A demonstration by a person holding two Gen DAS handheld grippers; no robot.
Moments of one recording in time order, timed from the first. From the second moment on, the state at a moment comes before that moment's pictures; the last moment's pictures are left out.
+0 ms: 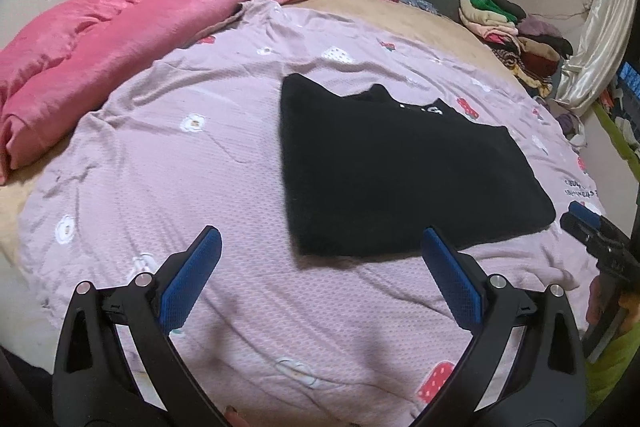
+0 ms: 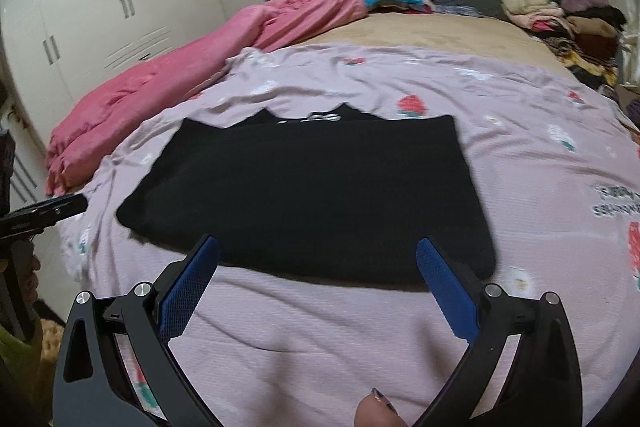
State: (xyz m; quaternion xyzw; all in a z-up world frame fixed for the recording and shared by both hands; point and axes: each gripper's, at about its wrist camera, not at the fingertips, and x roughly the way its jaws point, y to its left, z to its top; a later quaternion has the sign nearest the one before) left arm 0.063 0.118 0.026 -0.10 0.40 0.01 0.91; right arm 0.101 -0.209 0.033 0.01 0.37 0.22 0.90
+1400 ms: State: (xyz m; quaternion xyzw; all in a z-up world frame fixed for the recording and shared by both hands) left arm 0.078 0.184 0.011 -0.12 0.42 0.09 0.90; right arm 0.085 -0.033 0.012 -0.16 0.35 0.34 0.86
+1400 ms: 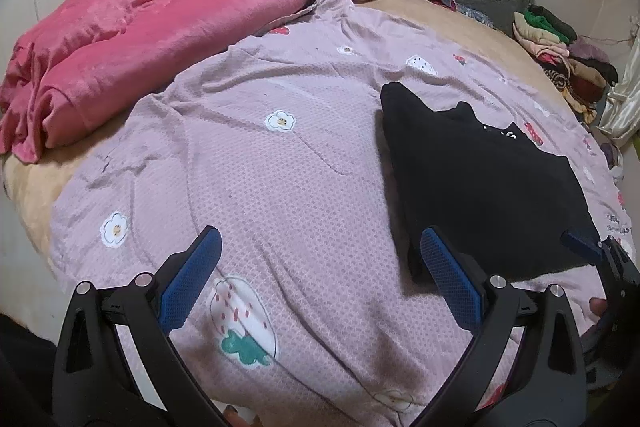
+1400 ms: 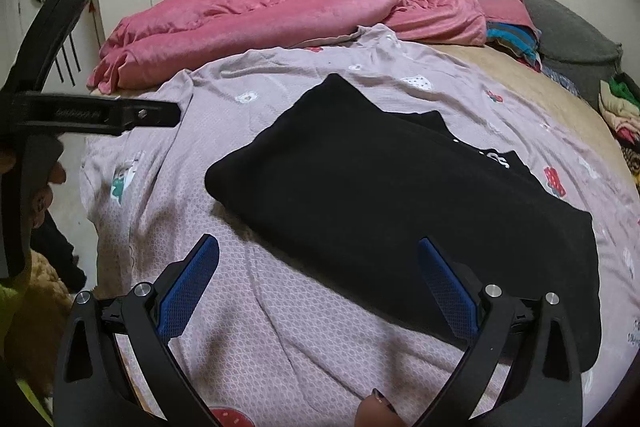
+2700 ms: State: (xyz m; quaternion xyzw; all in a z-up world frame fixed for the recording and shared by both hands) left arm 0.217 0.174 -0.026 -0.09 0.49 0.04 0.87; right arm 0.117 0.050 -0.048 -0.36 0.25 0.25 0.87
